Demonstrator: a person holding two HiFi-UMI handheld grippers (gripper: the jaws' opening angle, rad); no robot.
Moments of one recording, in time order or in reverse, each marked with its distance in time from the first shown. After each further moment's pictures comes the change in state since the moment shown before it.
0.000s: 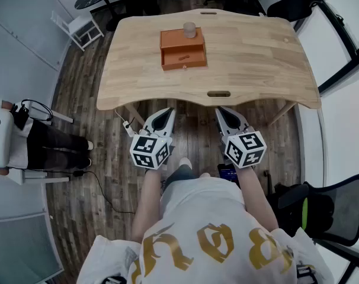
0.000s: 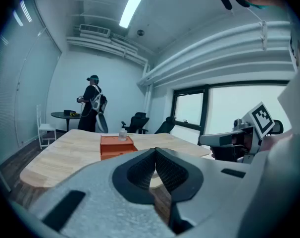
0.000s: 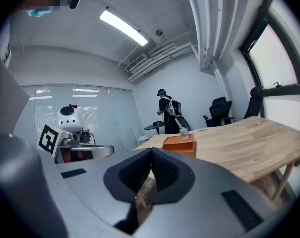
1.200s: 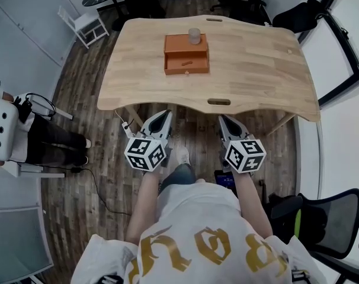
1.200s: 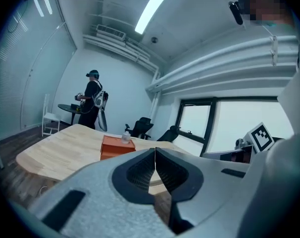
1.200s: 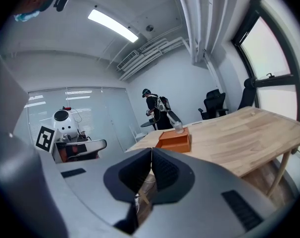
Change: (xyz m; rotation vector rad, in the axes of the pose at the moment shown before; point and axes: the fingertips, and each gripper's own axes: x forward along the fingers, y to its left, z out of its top) left arm 0.001 0.011 0.015 -0.145 -0.087 0.021; right arm 0.000 -0.023 -0.008 0.085 0.043 -0.046
